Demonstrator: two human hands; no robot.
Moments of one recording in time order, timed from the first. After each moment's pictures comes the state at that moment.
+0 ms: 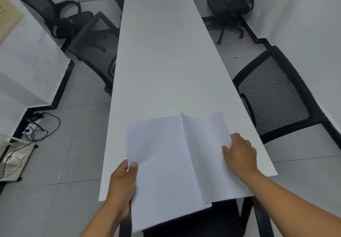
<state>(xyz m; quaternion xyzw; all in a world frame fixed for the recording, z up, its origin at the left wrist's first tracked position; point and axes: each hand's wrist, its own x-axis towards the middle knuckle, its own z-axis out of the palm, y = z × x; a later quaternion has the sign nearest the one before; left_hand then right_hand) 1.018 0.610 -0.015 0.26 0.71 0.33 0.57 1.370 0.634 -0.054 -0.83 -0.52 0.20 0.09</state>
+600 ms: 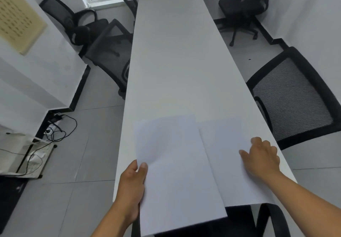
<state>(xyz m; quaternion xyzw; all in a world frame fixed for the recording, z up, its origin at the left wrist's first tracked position) 1.012 0.608 0.003 0.28 0.68 0.35 0.58 1.389 0.645 -0.061 -0.86 -0.46 0.23 0.02</state>
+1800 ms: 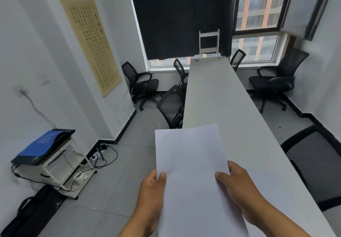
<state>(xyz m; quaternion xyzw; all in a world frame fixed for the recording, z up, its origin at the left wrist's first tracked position) 0.894 0.529 0.183 0.34 0.62 0.49 0.51 1.144 0.561 0.195 -0.57 -0.44 0.58 0.38</state>
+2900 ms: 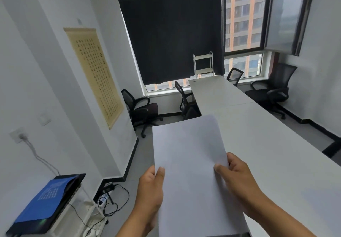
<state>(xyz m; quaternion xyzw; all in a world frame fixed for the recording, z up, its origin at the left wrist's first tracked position) 0.575 0.664 0.257 0.44 0.55 0.50 0.50 0.820 0.654 0.267 -0.54 -0.45 0.48 0.53</state>
